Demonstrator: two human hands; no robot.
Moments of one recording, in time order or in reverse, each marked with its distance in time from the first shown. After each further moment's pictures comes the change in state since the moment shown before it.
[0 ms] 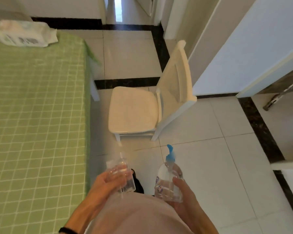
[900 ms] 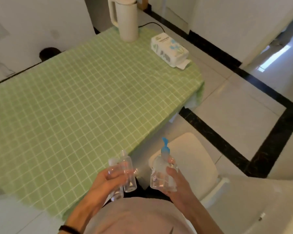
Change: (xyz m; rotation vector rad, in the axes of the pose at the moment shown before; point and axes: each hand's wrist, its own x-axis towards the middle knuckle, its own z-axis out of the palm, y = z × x) left_hand 0.078 0.129 -0.011 -0.538 0.691 0.342; right_hand 0.259 -0.206 0.253 -0.712 -0.588 0.423
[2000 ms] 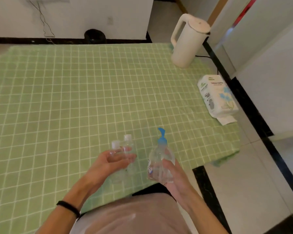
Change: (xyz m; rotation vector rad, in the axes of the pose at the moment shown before) left_hand 0.181 0.071 -0.061 -0.097 0.246 0.235; right_hand 0.234 -0.146 0.083 -0.561 -0.239 0.052
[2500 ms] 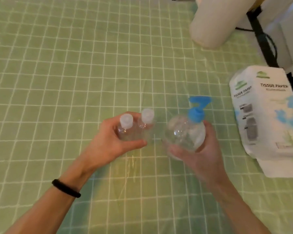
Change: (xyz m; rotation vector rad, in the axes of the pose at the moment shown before) left_hand 0.295 0.017 0.089 0.196 0.239 0.277; right_hand 0.266 -0.123 -0.182 -0.518 0.008 -0.439
